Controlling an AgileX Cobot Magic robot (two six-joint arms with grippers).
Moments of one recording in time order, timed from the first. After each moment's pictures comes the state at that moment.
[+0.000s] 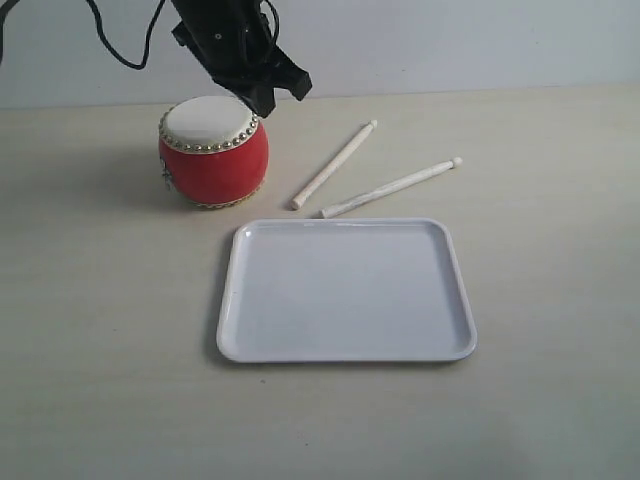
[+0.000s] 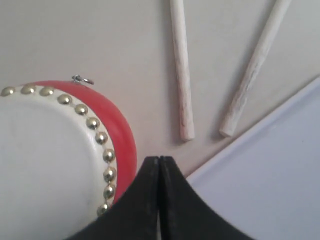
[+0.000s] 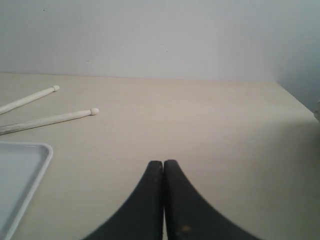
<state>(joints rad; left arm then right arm) -0.51 2.26 -2.13 -0.08 1.13 0.24 -0.02 0.01 0.00 -0.08 0.30 -0.03</state>
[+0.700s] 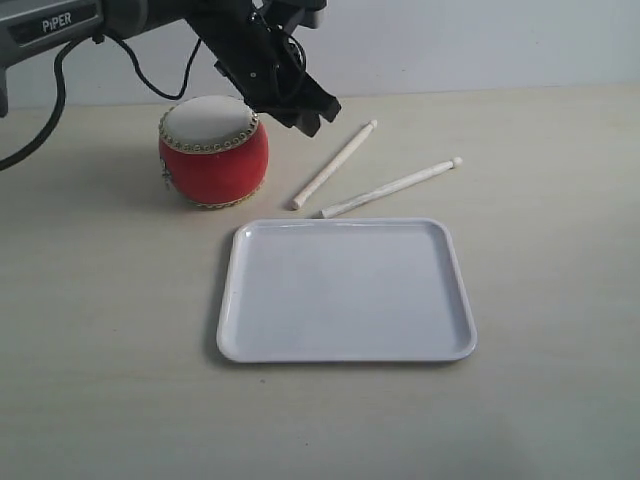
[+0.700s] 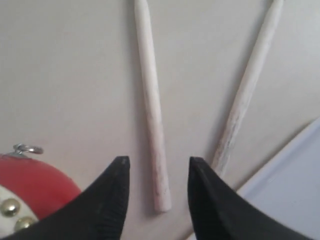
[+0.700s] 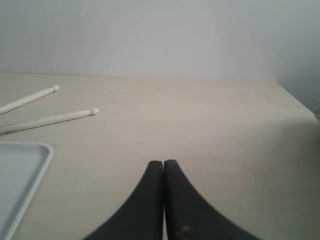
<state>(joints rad) -0.51 2.37 -2.13 -0.25 0.93 0.35 -0.02 0.01 0.00 -0.08 0.30 -0.03</state>
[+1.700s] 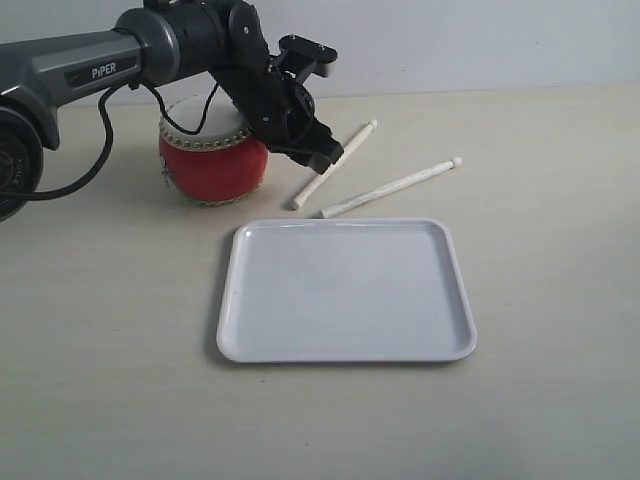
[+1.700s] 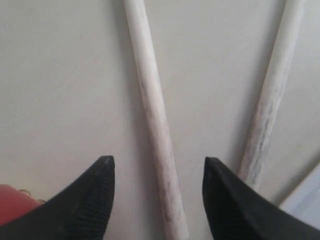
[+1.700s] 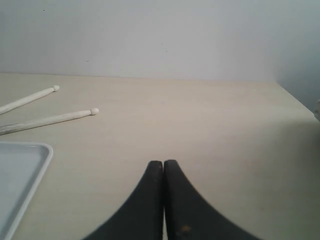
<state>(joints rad) -0.51 2.48 -2.14 -0.25 0.87 0.42 -0.02 0.01 0.00 -0.08 0.30 -0.03</state>
